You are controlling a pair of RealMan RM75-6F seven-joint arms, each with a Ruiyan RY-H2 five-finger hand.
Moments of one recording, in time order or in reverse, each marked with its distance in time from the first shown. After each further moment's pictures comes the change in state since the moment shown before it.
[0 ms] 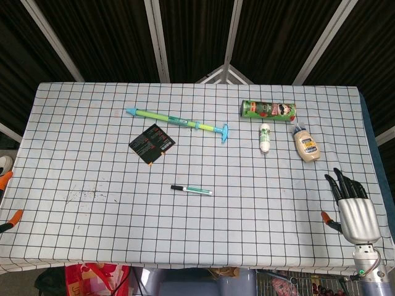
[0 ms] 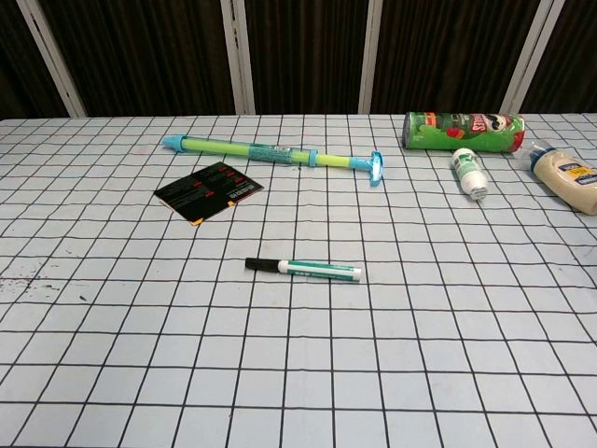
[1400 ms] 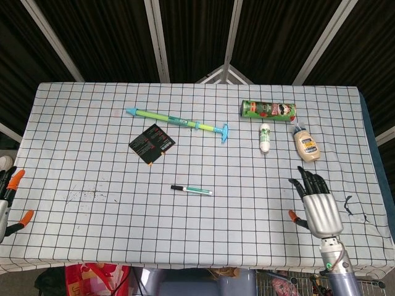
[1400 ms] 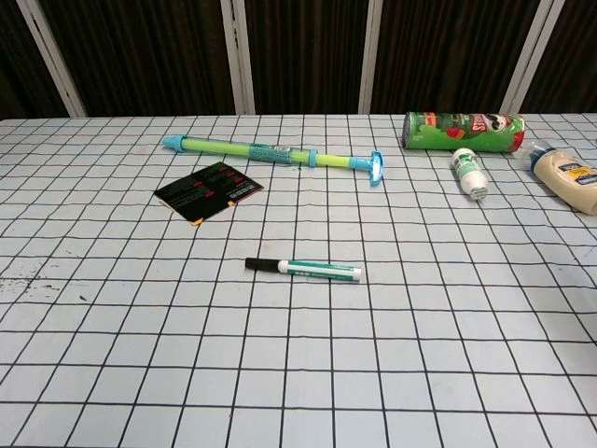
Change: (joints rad) left arm -0.003 0.019 0.006 -0.125 0.053 0.019 0.109; right arm 0.092 -0.127 0.027 -0.180 0.067 -0.107 -0.201
